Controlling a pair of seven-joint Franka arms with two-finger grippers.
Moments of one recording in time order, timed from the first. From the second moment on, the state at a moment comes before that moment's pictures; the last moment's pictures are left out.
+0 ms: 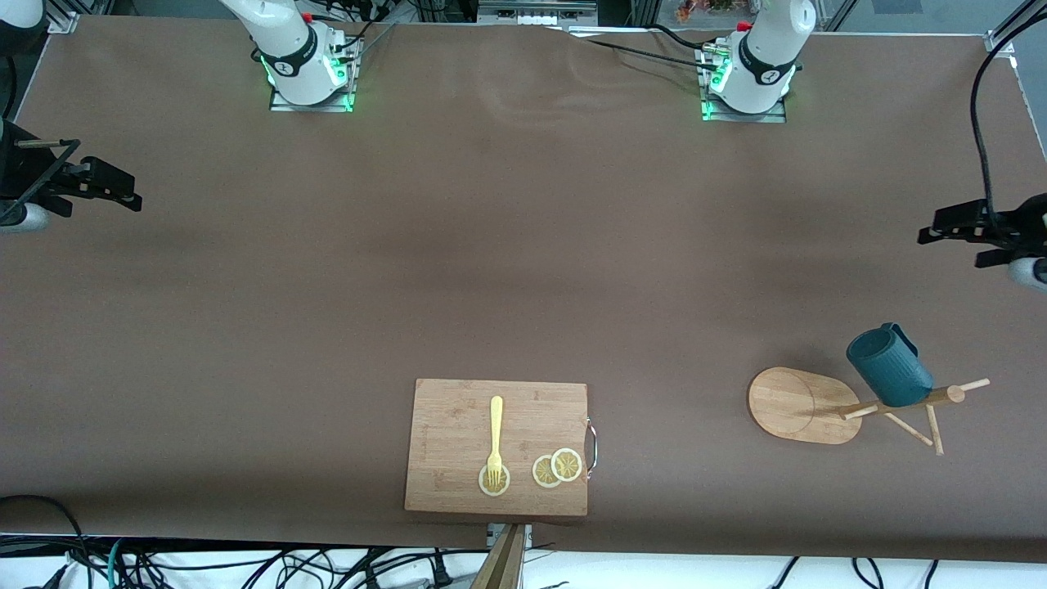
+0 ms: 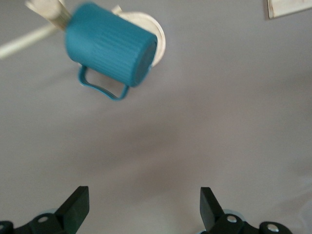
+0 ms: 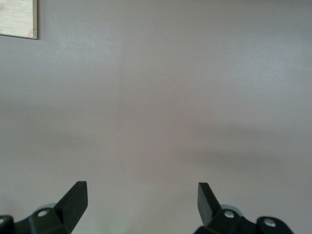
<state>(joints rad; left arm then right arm) 0.11 0.26 0.09 -1.37 -0.13 1.45 0.48 -0.07 0.03 0.02 -1.64 0.00 1.60 -0.15</state>
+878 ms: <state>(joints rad) 0.05 0.17 -0.02 -1.34 0.03 1.39 0.05 -0.07 0.03 0.02 -1.64 0.00 1.60 -0.15</state>
